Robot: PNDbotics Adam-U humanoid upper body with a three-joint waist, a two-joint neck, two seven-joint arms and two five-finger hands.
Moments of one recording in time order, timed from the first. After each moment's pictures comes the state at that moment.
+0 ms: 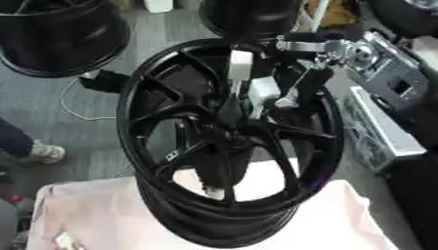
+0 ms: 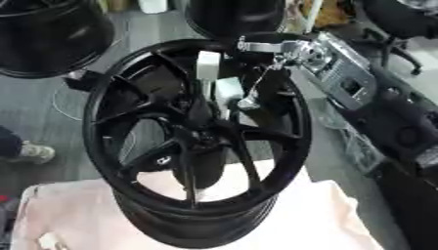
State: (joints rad) left arm -0.13 0.10 0.25 -1.70 0.14 0.24 -0.19; right arm -0.69 -0.75 0.41 -1.54 0.18 0.01 0.57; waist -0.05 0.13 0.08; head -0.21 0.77
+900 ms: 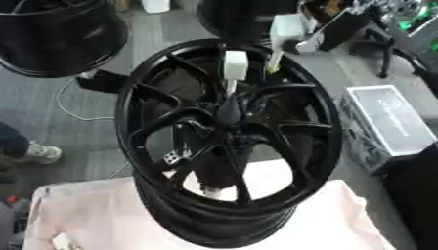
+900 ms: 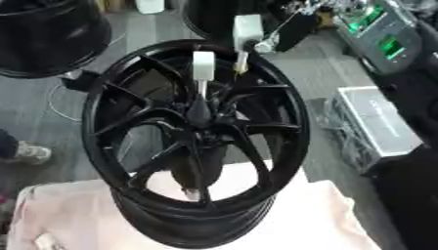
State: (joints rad) left arm -0.13 0.10 0.25 -1.70 0.14 0.24 -0.19; right arm -0.75 -0.84 0.22 -1.54 0.21 0.04 0.43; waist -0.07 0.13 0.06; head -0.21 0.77
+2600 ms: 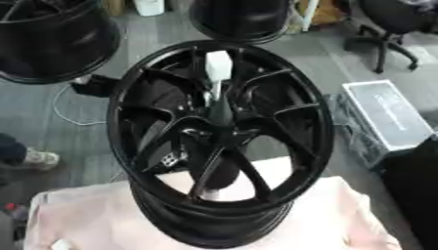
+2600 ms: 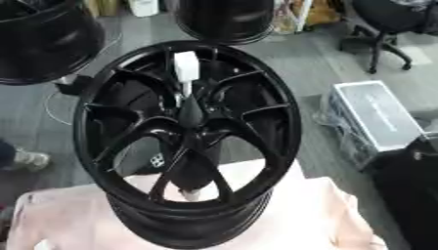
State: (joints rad) left arm -0.13 0.10 0.26 -1.70 0.15 0.24 -0.18; right arm -0.46 -0.80 -0.04 -0.32 -0.11 0.18 -0.23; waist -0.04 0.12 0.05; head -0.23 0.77
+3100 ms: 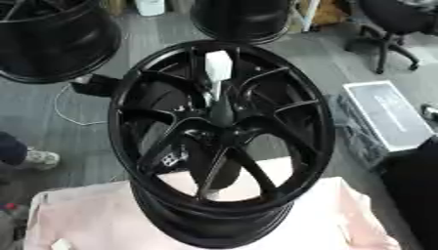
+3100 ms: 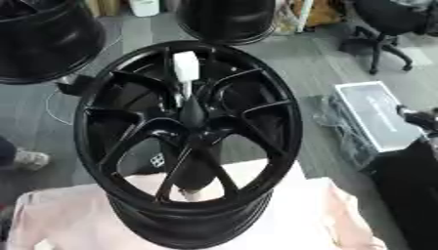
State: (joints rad) left arm -0.13 0.10 0.26 -1.70 0.15 0.24 -0.18; right arm -0.38 -0.74 -0.12 -0.86 -0.10 0.01 -0.45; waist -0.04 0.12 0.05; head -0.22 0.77
